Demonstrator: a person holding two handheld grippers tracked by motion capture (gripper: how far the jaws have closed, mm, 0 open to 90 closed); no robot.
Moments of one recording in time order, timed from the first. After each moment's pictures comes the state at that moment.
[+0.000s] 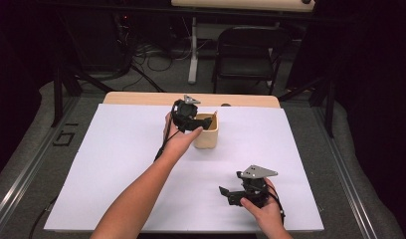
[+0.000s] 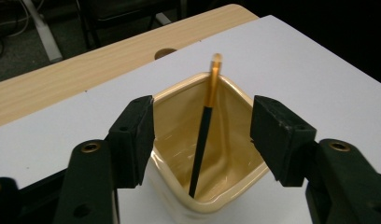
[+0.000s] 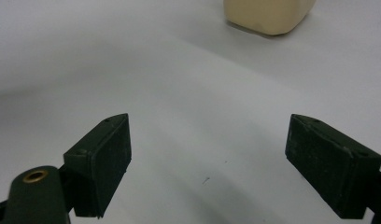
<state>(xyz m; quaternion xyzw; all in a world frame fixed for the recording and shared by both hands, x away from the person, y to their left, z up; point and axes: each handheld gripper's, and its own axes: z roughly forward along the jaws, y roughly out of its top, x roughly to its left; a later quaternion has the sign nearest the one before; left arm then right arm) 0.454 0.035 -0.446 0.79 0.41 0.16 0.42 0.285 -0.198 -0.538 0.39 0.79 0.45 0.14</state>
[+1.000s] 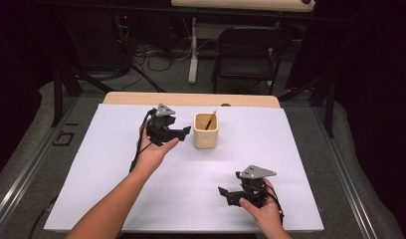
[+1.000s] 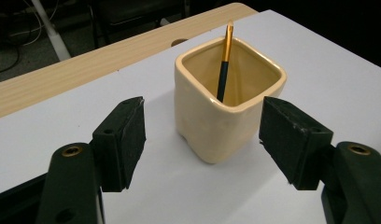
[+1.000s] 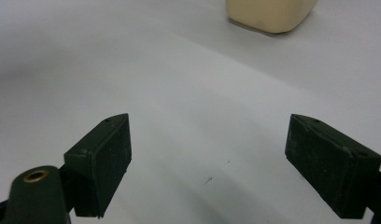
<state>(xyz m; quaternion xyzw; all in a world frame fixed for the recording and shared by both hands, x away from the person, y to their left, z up) 0.410 0.101 -0.445 0.79 0.40 0.18 0.43 0.285 -0.195 -0.539 0.40 0.79 0.44 0.14</state>
